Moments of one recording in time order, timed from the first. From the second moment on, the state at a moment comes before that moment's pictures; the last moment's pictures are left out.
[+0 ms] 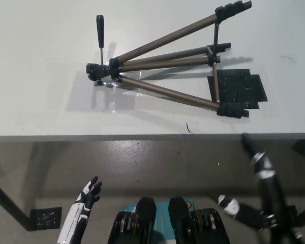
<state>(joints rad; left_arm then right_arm) 0.09 0.11 -0.06 0.11 0.08 -0.25 -0.03 0.01 -0.09 0.12 -0.29 -0.23 -0.32 -0.03</state>
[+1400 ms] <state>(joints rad) 0.09 0.12 -0.06 0.11 0.09 -0.26 -0.03 -1.35 -0.13 0.58 1.00 -0.61 0.15 0.33</state>
